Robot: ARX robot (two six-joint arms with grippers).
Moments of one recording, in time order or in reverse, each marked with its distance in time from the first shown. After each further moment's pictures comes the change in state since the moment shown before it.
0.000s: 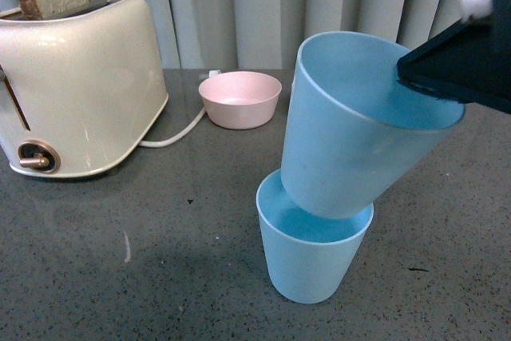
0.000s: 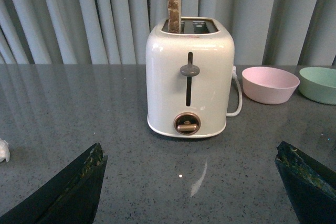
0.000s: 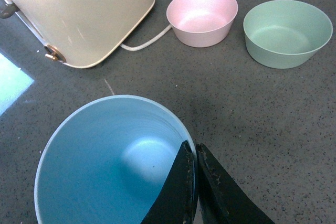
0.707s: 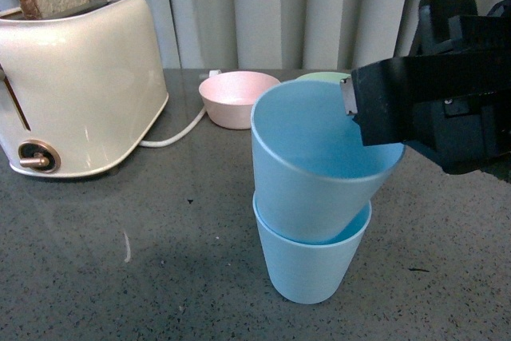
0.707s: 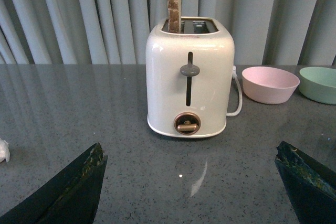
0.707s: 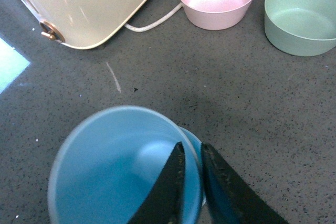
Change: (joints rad) left arm 0.000 0.000 0.000 0.000 0.000 0.000; right arm 0.066 0.081 0.014 0.011 0.045 -0.002
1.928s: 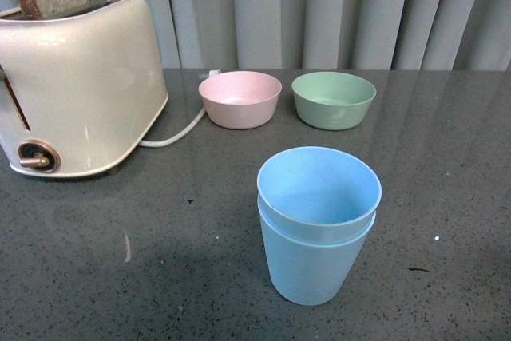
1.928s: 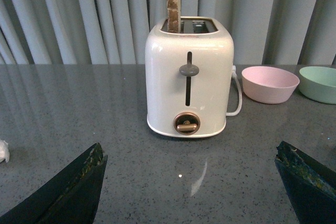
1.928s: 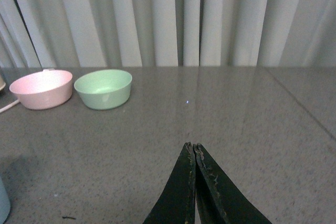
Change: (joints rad) left arm 0.000 0.000 0.000 0.000 0.000 0.000; right arm -0.505 -0.848 -0.748 0.412 0.055 -0.097
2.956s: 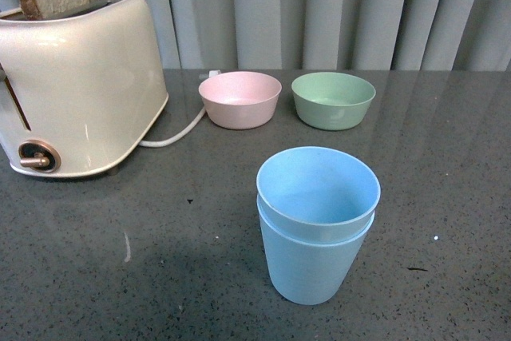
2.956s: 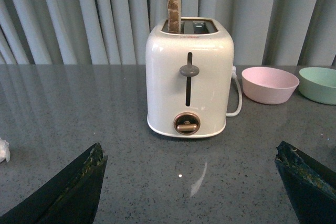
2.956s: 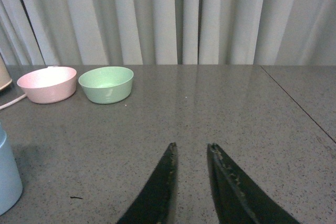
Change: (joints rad) left arm 0.000 0.000 0.000 0.000 0.000 0.000; right arm 0.000 -0.402 0.001 -0.380 -0.001 -0.011
